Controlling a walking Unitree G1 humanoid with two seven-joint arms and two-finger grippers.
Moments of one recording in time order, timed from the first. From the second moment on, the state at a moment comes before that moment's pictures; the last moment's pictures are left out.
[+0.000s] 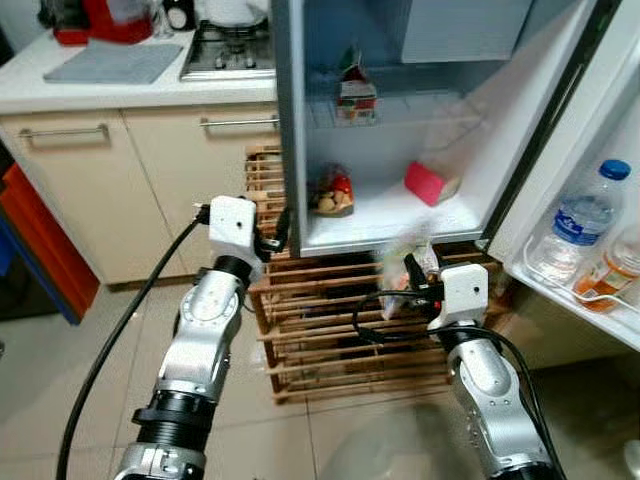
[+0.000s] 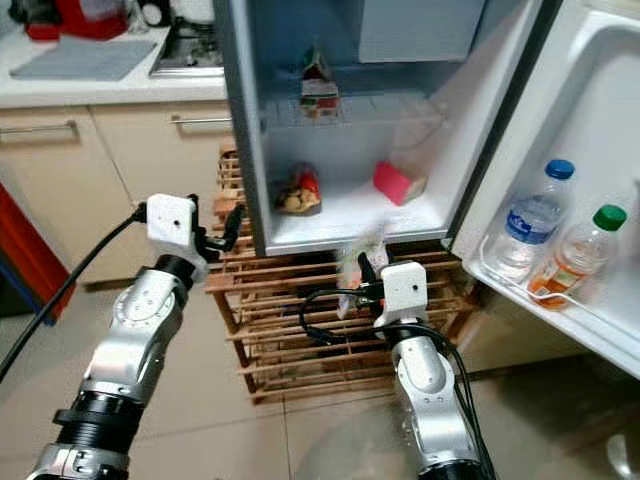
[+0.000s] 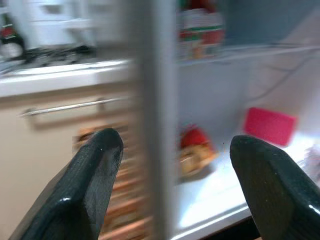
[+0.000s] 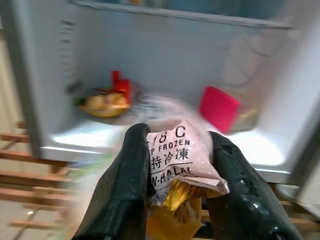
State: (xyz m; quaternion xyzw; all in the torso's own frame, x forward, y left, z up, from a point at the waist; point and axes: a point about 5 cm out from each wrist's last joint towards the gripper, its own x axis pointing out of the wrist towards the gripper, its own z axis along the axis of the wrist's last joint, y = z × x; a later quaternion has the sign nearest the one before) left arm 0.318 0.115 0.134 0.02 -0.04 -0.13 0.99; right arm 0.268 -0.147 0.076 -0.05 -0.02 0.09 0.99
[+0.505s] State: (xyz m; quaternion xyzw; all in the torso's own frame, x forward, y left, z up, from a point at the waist) left arm 0.310 0.089 0.162 0.00 -0.08 -0.21 0.97; right arm 0.307 -0.143 0.102 0.04 -0.03 0.04 1.00
